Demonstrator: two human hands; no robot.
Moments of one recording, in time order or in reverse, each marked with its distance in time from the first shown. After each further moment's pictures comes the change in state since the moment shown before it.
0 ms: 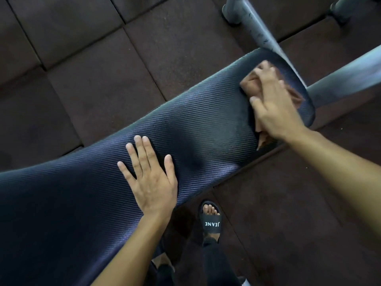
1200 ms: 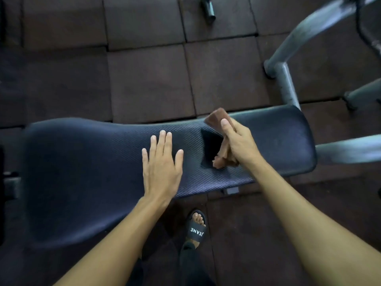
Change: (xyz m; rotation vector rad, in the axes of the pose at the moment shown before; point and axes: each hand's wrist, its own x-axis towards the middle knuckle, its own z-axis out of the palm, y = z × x) left_hand -0.013 -0.053 -0.102 -0.368 -0.138 -0.120; right_hand -0.044 -0.192 0.009 0.664 -0.258 0.156
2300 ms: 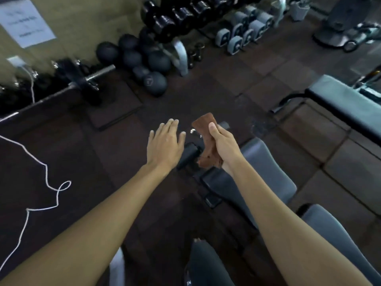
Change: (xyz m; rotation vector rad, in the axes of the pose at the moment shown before) left_hand -0.457 -0.635 -0.565 -0.157 0.641 -0.737; right_hand -0.567 -0.402 0.756 -0.065 -0.983 -0.183
